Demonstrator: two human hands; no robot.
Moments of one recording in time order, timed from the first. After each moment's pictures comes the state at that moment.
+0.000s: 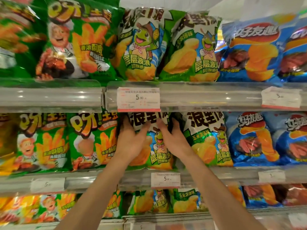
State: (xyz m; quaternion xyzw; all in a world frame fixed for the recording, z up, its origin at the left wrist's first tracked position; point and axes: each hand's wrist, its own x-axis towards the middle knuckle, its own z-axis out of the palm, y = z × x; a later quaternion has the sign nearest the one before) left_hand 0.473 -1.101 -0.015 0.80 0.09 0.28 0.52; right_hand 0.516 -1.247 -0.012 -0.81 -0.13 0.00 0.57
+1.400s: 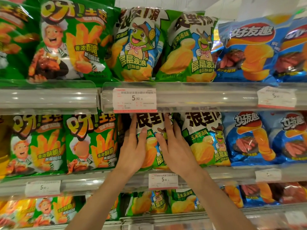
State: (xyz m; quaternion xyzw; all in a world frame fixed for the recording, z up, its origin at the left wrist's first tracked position) left_hand 0.453 -1.116 -0.040 0.84 0.04 0.27 0.48; right_hand 0.487 -1.268 -0.033 -0.90 -0.26 -0.18 0.31
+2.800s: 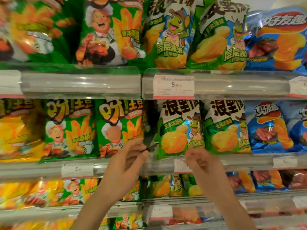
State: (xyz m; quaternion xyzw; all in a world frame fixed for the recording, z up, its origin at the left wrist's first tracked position) left_hand 0.333 -1.036 -0.056 0.80 -0.03 0.19 0.56; right_hand 0.391 -1.271 -0.064 -0.85 -0.13 -0.11 0.49
